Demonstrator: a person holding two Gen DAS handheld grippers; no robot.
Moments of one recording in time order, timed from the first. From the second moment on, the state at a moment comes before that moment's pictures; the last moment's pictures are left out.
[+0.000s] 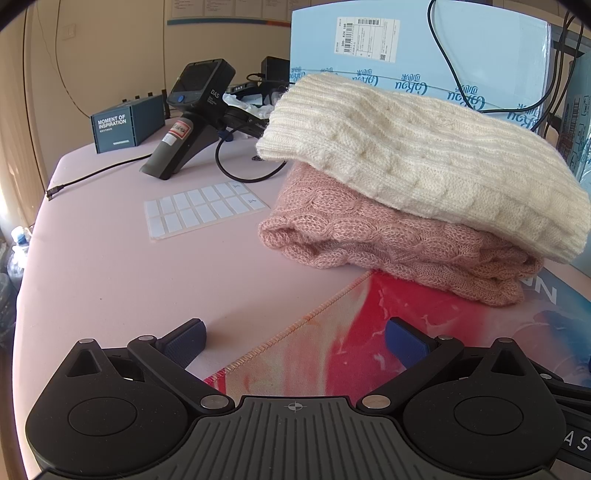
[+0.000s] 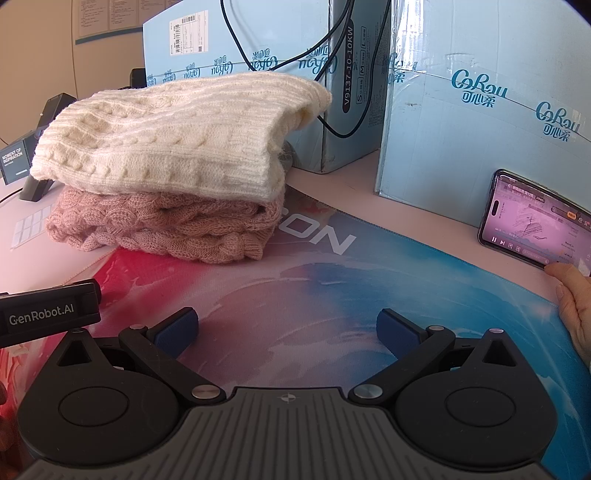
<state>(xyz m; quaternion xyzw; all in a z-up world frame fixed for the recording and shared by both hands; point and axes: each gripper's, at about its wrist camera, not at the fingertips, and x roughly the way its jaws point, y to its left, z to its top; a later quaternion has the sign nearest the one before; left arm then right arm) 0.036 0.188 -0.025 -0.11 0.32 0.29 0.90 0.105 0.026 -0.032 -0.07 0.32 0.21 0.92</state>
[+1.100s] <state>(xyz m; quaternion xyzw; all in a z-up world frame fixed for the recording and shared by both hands) 0.020 0.178 -0.011 -0.09 0.25 0.31 0.91 0.101 0.023 -0.028 -0.06 0.30 0.22 0.93</state>
